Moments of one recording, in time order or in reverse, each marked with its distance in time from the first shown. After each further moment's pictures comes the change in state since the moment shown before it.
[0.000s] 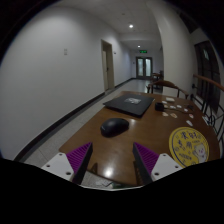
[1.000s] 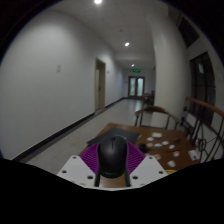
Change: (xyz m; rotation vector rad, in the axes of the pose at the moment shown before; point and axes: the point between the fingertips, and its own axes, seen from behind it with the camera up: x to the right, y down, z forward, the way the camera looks) arm 0.061 -0.180 0.003 0.200 0.107 -0.047
